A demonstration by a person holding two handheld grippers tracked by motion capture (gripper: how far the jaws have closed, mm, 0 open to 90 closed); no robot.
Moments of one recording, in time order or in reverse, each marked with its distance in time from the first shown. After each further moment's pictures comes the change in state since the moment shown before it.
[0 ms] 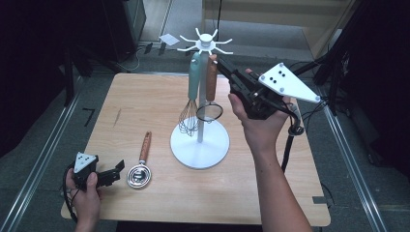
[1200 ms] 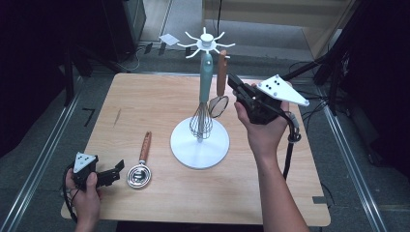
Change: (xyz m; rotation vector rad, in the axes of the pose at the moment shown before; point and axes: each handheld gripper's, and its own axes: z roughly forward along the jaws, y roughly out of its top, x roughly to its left) left arm 0.001 0.000 0.000 -0.007 0.008 -0.006; right arm -0.028 -0.048 -0.001 0.174 -0.135 0.056
